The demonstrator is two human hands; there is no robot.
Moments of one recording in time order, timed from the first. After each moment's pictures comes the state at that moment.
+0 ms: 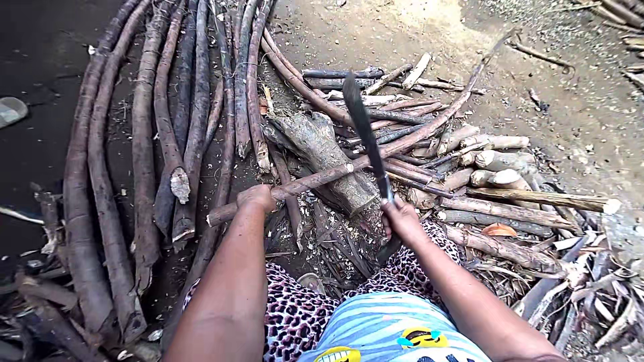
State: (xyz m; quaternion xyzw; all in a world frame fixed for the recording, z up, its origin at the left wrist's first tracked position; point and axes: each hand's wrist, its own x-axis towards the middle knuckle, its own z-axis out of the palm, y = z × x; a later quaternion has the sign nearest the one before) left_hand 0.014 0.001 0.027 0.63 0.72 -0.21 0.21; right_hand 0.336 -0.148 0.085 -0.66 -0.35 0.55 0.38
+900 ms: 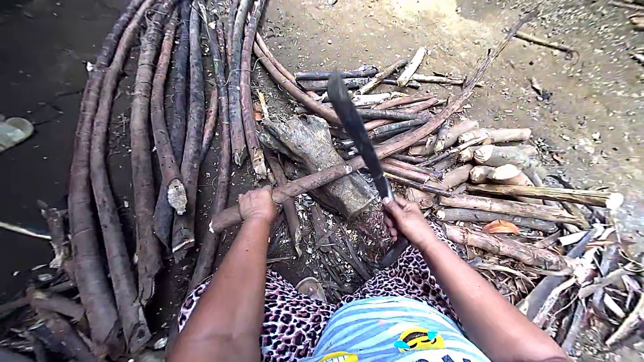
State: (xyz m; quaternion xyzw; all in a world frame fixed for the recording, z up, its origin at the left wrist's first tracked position) left_hand 0.039 -0.015 0.030 0.66 0.73 -0.15 0.10; right_hand 0.362 -0.146 0.097 -0.63 -0.37 0.57 0.36
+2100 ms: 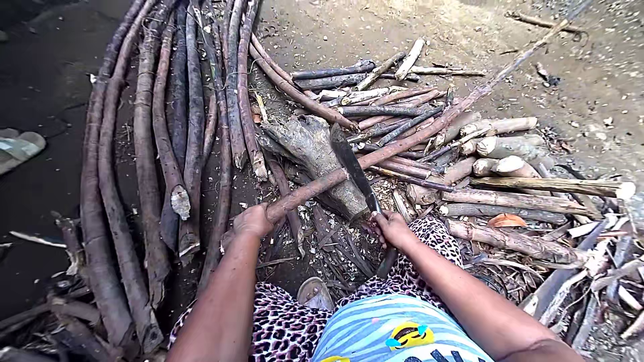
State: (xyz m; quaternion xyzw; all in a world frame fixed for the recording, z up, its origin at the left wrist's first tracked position) left_hand 0.026 -0.034 0.051 0.63 0.71 -0.23 0.21; right_hand 0.346 -0.146 0.056 -0.68 -0.30 0.61 0.26
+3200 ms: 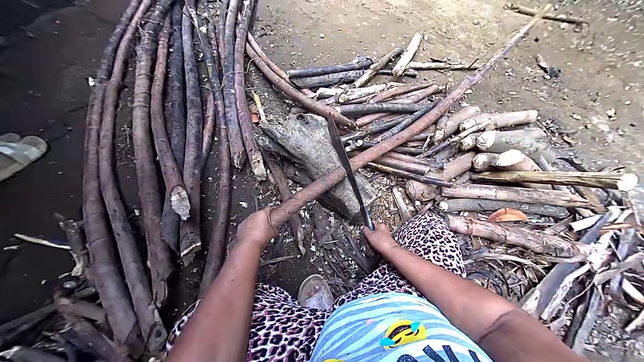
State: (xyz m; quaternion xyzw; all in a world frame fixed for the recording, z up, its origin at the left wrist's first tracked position) left_hand 0.031 -0.055 0.050 0.64 0.70 -0.21 0.24; right_hand 0.327 -0.159 -0.038 -0.72 -0.34 0.57 0.18
